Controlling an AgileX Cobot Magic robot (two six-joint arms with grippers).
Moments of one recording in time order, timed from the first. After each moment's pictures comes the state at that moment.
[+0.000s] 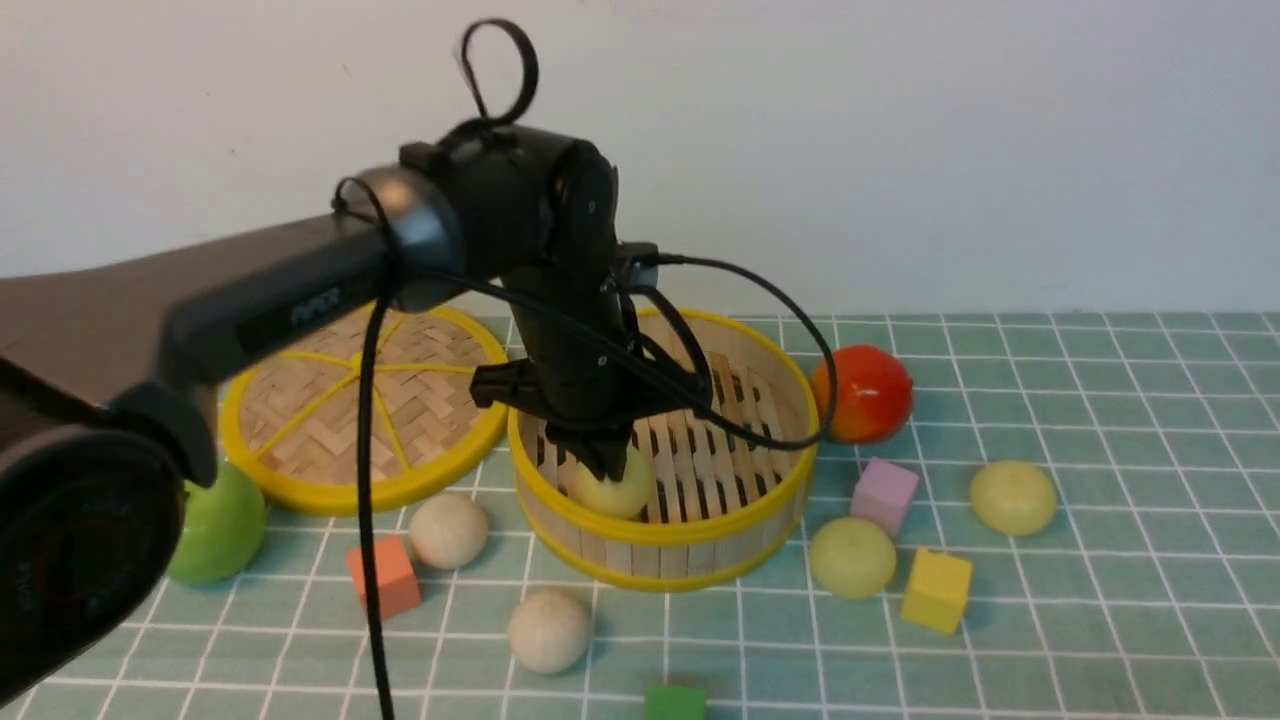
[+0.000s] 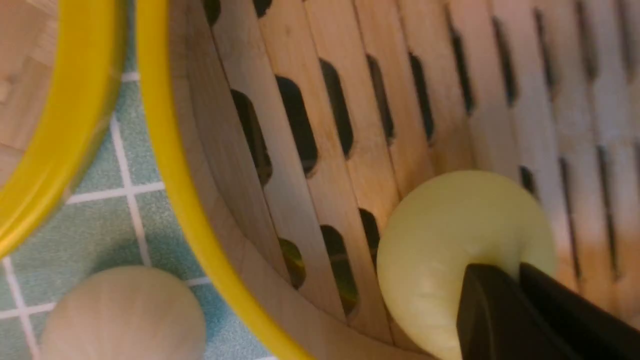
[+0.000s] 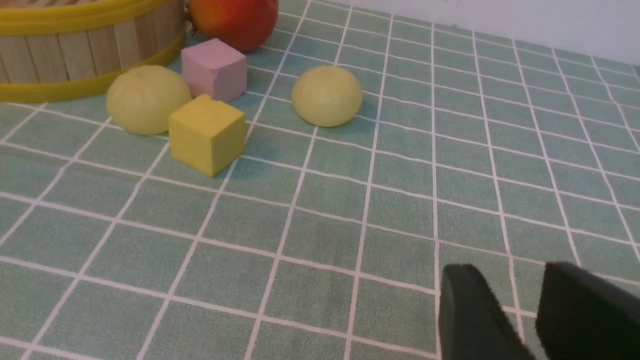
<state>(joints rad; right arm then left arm) 0.06 -0.01 0.01 -0.03 0.39 -0.08 -0.51 2.15 -1.82 -0.06 1.03 -0.37</state>
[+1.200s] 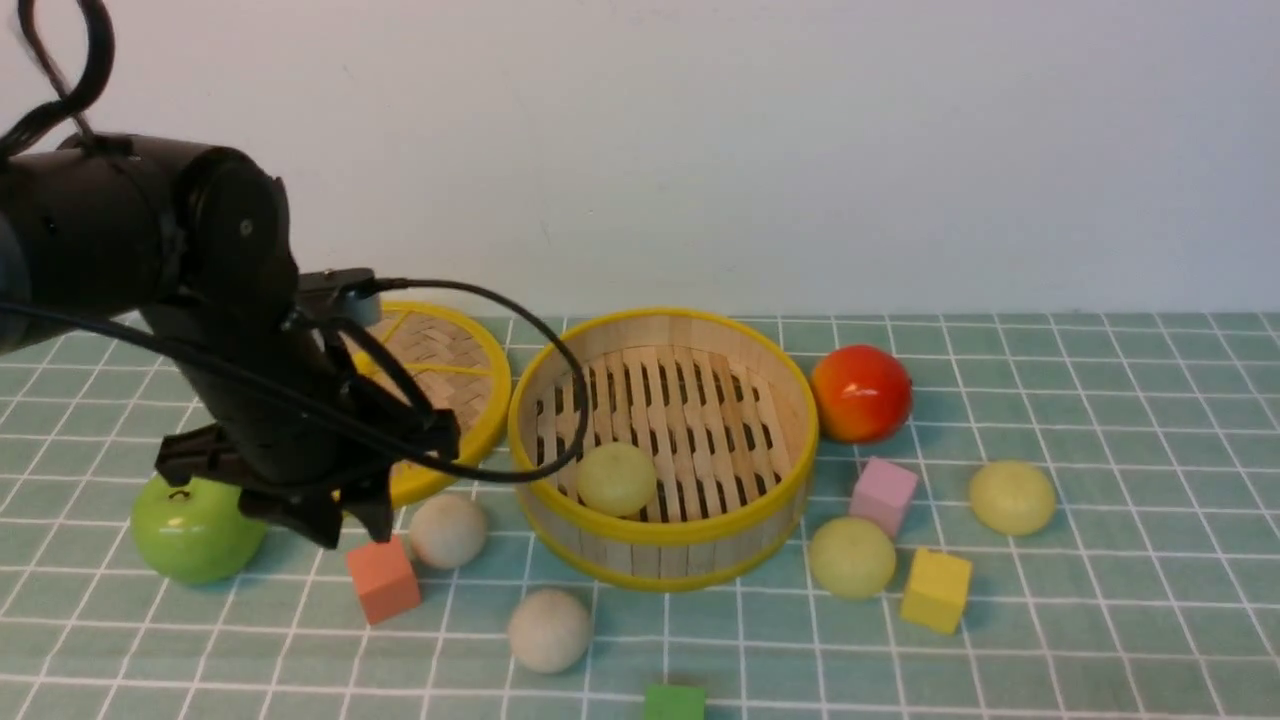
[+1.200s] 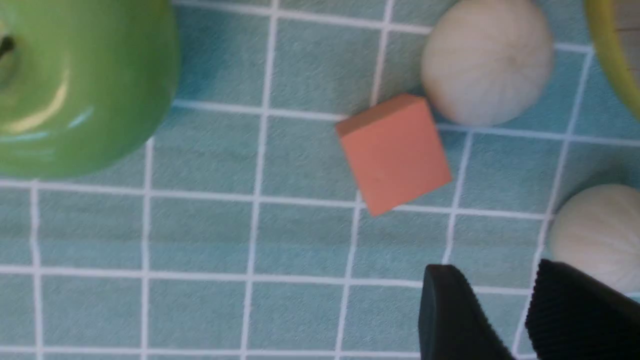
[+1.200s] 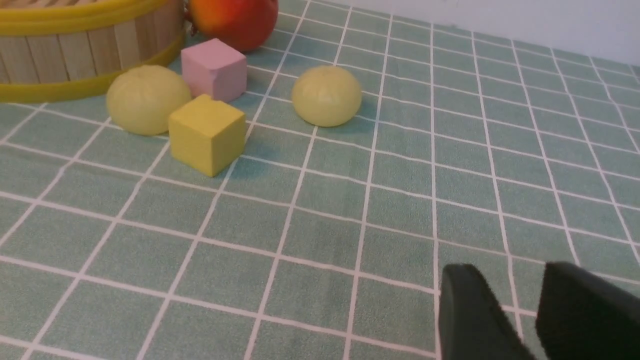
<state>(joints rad) 0.06 -0.01 0.01 -0.03 0.39 -0.08 -0.30 1.68 -1.23 -0.06 0.93 -0.35</state>
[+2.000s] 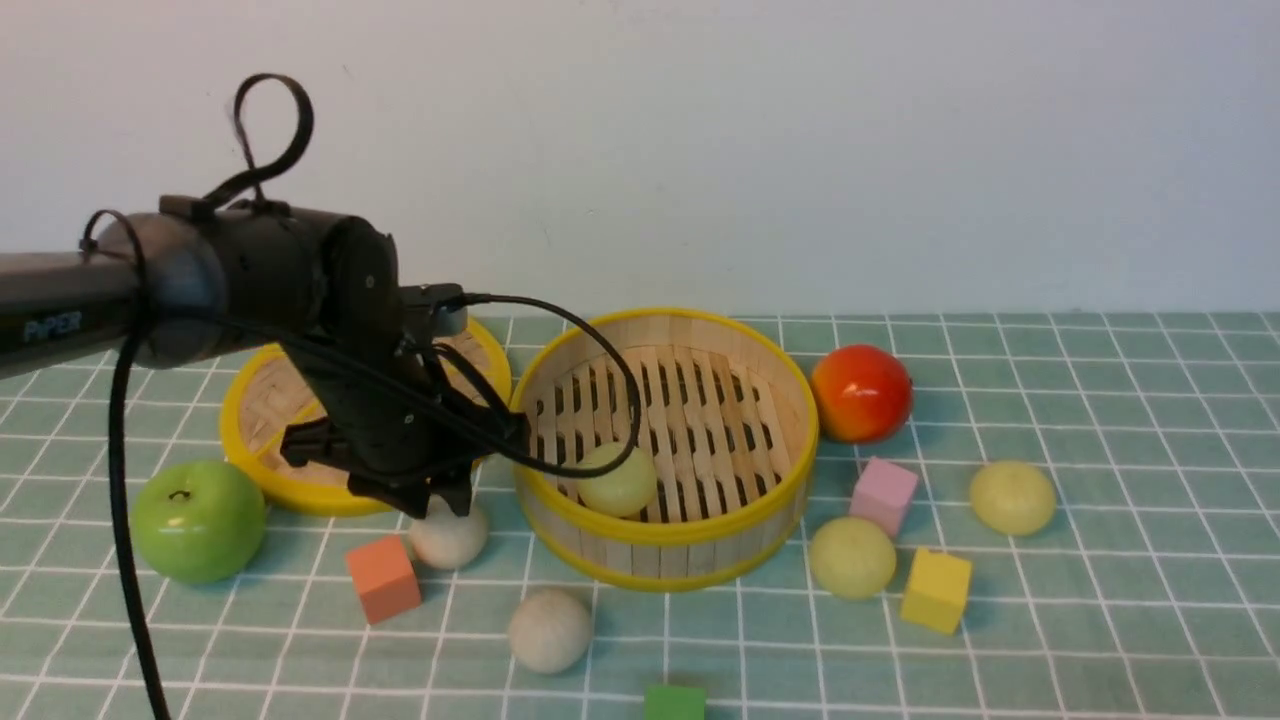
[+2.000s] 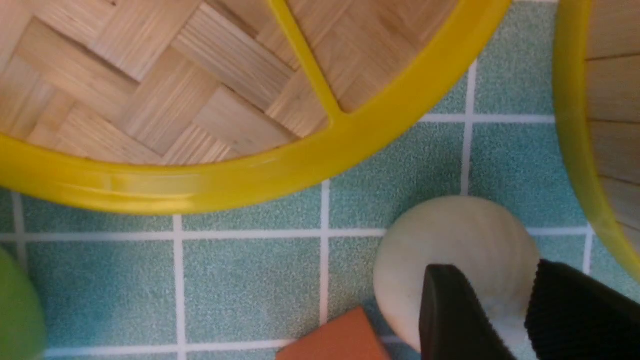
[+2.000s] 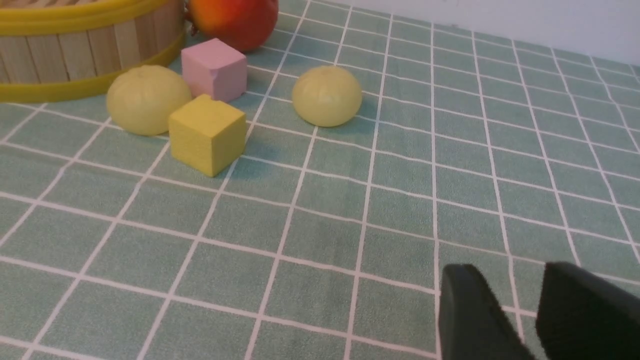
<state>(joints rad) 0.06 -0.01 0.01 -0.03 0.39 -0.08 -0.31 1.94 -1.35 -0.05 0.73 -0.30</state>
